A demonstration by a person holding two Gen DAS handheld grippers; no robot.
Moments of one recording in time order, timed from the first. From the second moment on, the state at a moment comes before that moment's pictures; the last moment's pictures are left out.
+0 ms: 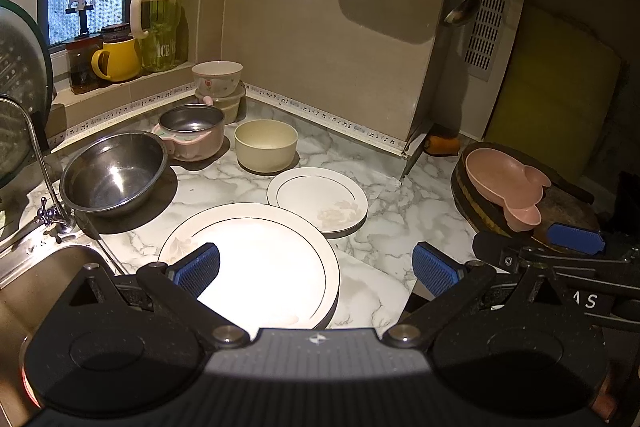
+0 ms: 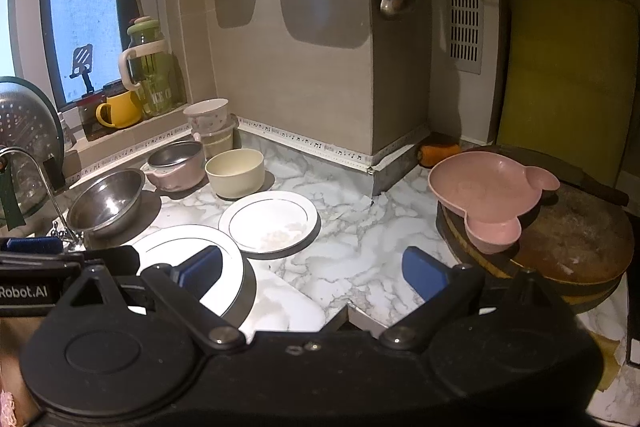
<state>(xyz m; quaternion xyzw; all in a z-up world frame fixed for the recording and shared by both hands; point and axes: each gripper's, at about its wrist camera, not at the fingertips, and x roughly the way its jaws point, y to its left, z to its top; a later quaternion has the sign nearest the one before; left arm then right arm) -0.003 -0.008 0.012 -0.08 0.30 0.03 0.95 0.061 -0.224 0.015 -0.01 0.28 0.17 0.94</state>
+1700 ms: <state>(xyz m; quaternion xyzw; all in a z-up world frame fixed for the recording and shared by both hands) 0.000 0.004 0.006 -0.10 0.31 0.03 0.95 0.062 -0.220 0.012 -0.01 0.28 0.17 0.94</state>
